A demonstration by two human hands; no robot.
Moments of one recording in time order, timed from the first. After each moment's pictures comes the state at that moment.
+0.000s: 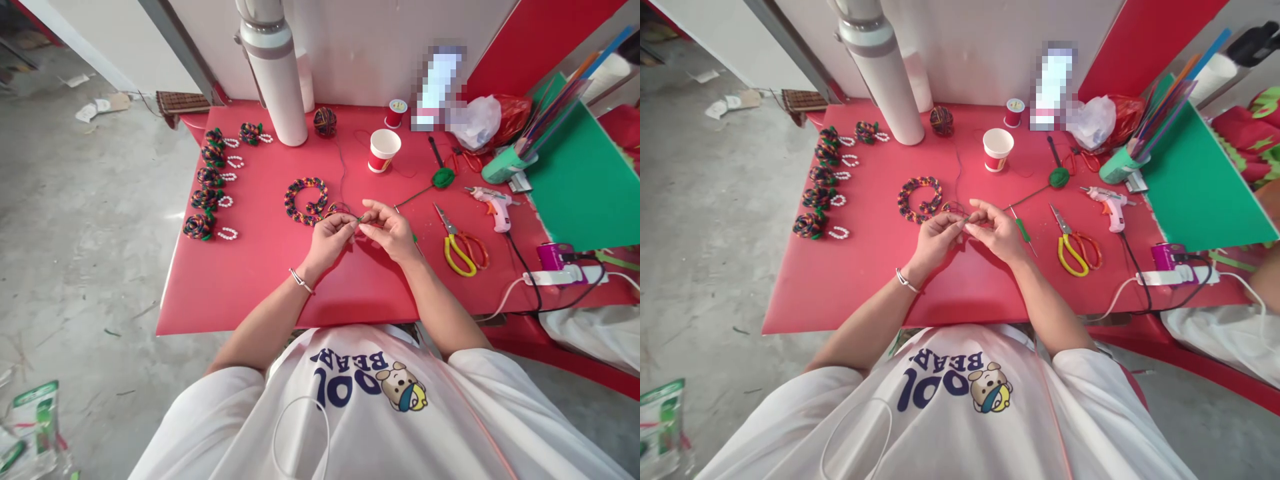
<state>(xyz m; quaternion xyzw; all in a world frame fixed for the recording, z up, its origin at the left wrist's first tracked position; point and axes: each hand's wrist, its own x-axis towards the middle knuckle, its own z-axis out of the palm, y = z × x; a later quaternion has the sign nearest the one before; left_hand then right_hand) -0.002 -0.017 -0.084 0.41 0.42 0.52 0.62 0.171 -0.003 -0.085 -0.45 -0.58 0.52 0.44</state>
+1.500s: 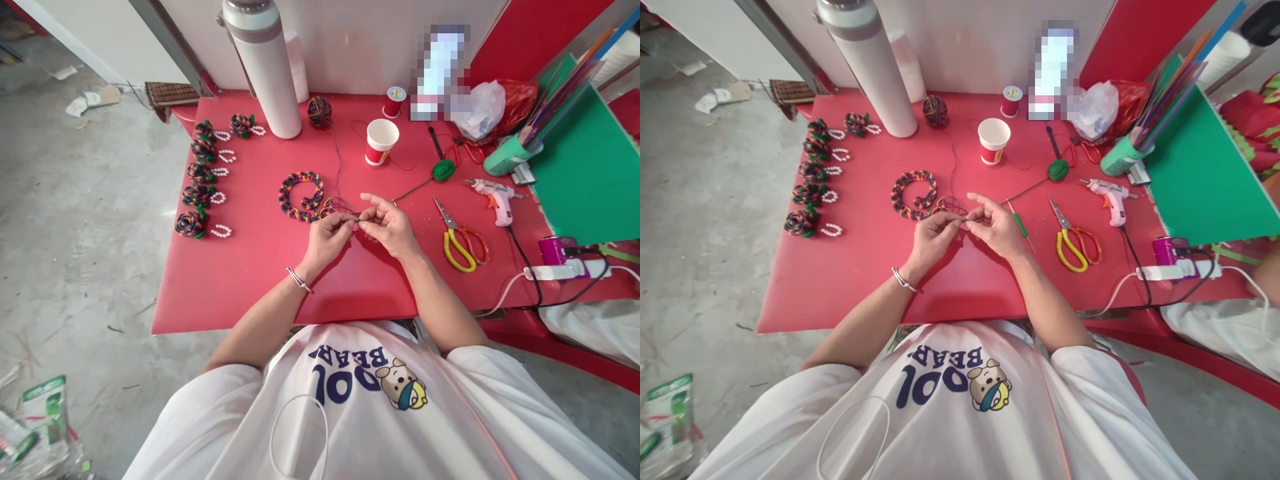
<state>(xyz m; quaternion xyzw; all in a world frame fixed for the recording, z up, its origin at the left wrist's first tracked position) -0.003 -0.020 -0.092 0.55 0.47 0.52 0.45 0.172 -0.002 -0.081 -0.44 -0.52 0.58 0.44</state>
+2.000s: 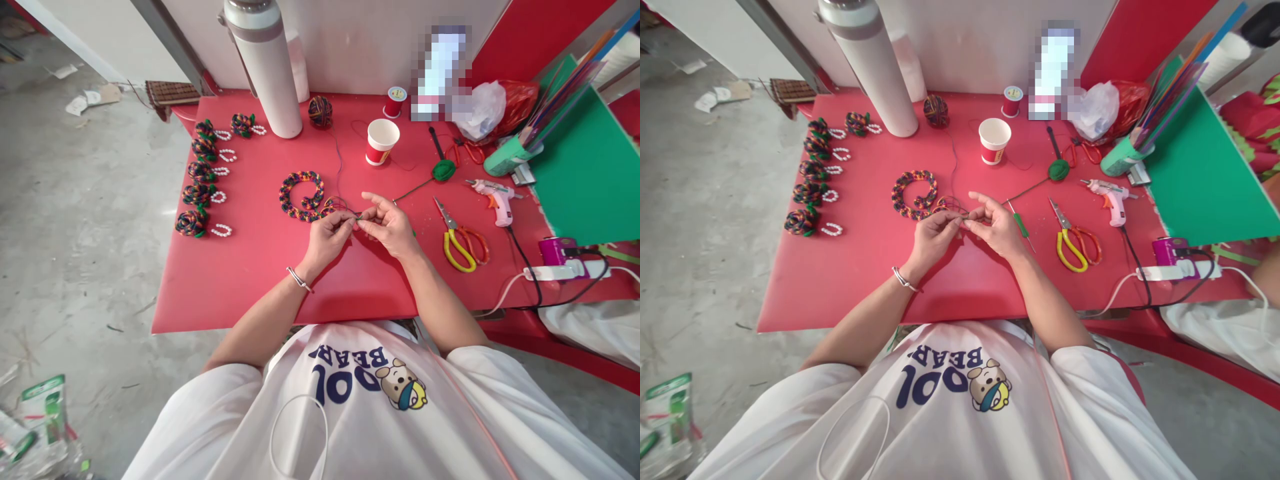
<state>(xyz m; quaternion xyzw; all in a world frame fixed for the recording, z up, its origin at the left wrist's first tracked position) -0.003 -0.019 -0.094 0.55 0.46 0.52 0.47 0.171 -0.002 -0.079 -0.45 -0.52 0.58 0.44</state>
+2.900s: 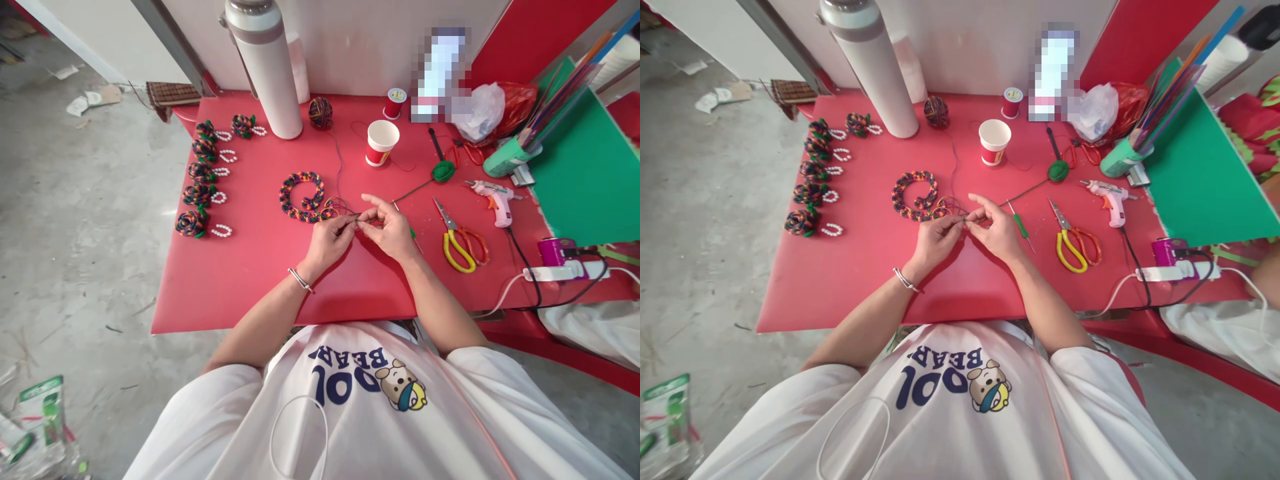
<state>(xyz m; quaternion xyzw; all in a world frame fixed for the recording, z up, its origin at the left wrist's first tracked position) -0.006 -0.021 -0.087 0.66 0.49 0.45 0.35 0.171 -0.004 -0.086 -0.48 -0.61 0.46 0.44</state>
